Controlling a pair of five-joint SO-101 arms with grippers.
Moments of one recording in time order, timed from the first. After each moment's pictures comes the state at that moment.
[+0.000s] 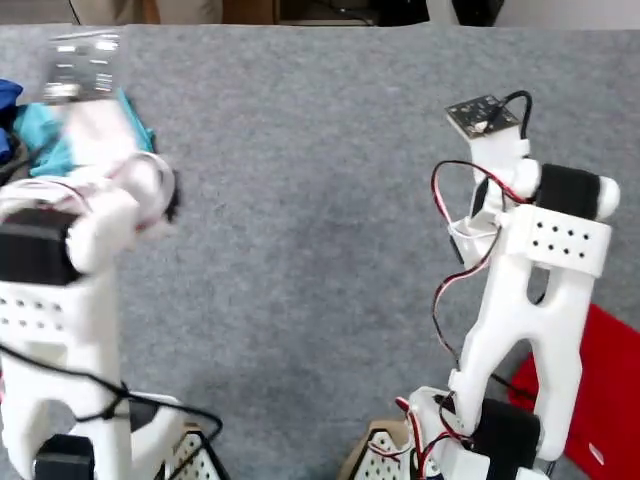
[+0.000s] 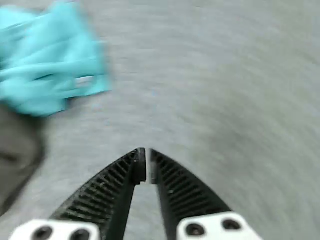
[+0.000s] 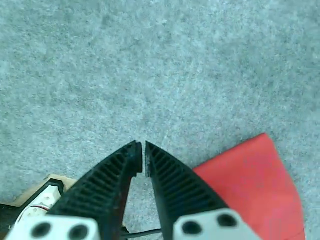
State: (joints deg) left arm -4.3 -30.7 -8.7 95.1 1.5; right arm 12.8 -19.5 7.2 101.1 24.0
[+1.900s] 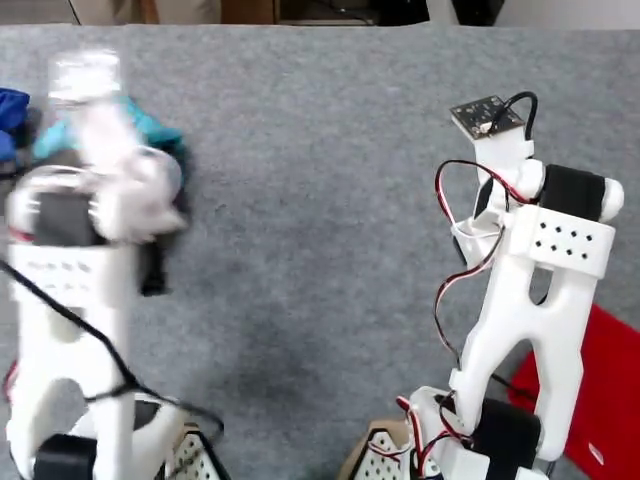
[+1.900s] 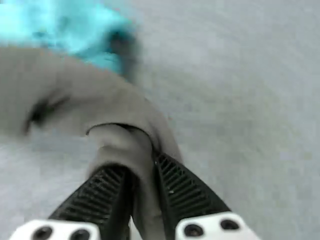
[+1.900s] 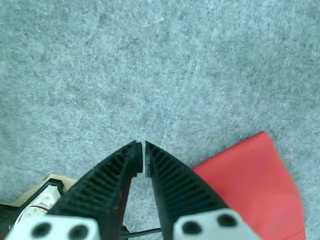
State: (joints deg) left arm 8.1 -31.4 8.2 85.2 0.9; right arm 13.1 -19.5 7.2 101.1 23.7
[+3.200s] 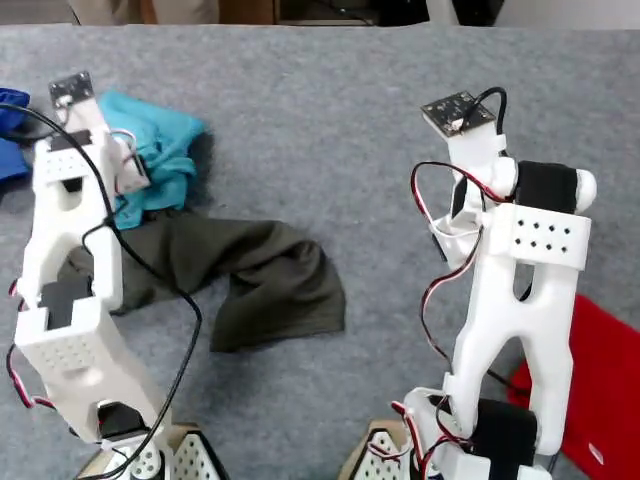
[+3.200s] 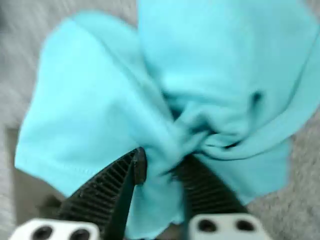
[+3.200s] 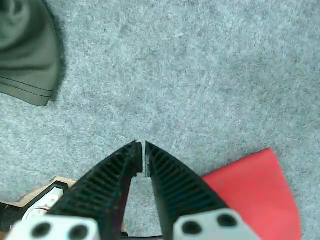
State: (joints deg) left arm -18.6 20.3 -8.6 61.3 -1.7; right arm 7.0 -19.5 7.2 100.8 22.2
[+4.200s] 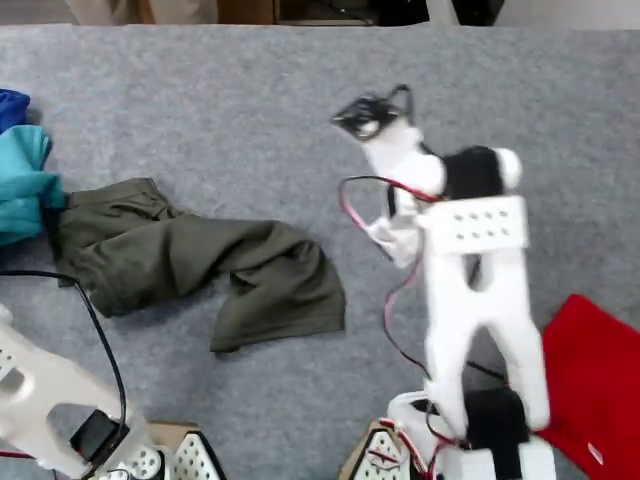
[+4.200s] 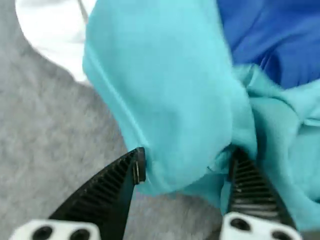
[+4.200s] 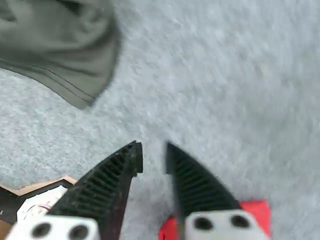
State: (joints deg) left arm -57.7 36.2 -44.1 83.6 2.1; right arm -12.2 -15.0 2.5 101.1 22.9
